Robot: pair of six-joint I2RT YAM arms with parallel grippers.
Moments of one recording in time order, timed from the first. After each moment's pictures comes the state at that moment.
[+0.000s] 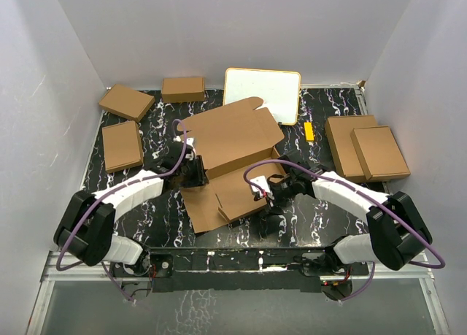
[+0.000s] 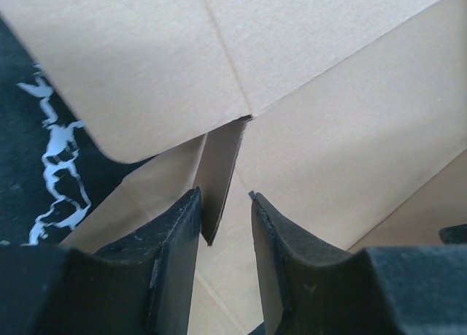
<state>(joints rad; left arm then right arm) -0.51 1.38 0.73 -0.24 0.07 -0.56 0.53 1.33 0.71 -0.47 -0.90 -1.12</state>
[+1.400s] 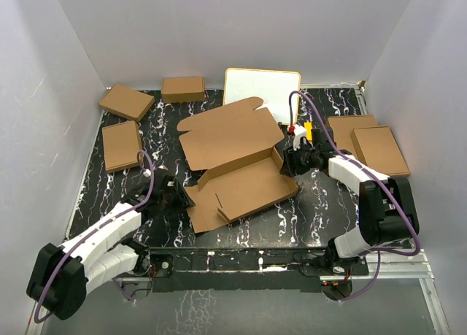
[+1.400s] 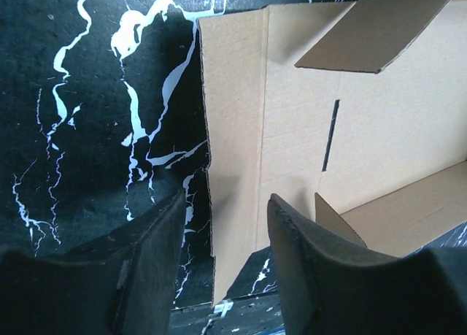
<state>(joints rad) -0.50 0.95 0.47 -0.51 0.01 -0.96 0.12 1.49 0.80 -0.21 -0.55 -0.22</state>
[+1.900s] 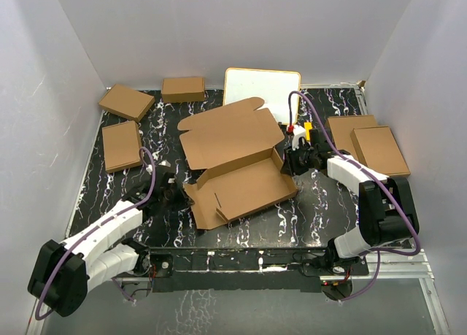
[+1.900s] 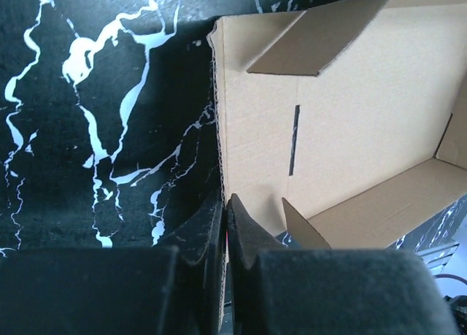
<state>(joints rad) -0.50 0.99 0.47 -0.41 0.04 -0.96 0.14 1.49 0.80 -0.20 -0.51 -0.17</state>
